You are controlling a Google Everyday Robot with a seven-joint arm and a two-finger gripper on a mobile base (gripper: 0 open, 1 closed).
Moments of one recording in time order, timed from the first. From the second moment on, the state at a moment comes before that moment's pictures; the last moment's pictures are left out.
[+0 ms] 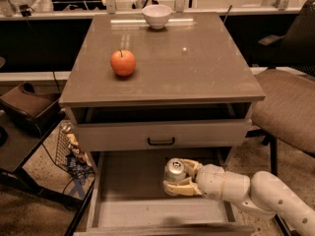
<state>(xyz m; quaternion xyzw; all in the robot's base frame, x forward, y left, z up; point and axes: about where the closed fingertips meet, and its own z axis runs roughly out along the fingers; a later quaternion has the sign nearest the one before) 0.454 -0.057 0.631 -0.42 0.62 0.38 0.54</state>
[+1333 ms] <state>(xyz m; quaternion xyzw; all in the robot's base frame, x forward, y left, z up) 0.511 0.002 0.503 -0.54 0.57 0.38 0.49</state>
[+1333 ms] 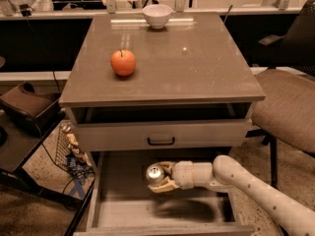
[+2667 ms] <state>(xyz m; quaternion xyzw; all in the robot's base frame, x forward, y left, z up) 0.511 0.065 0.406 -0.55 0.55 0.43 0.46</state>
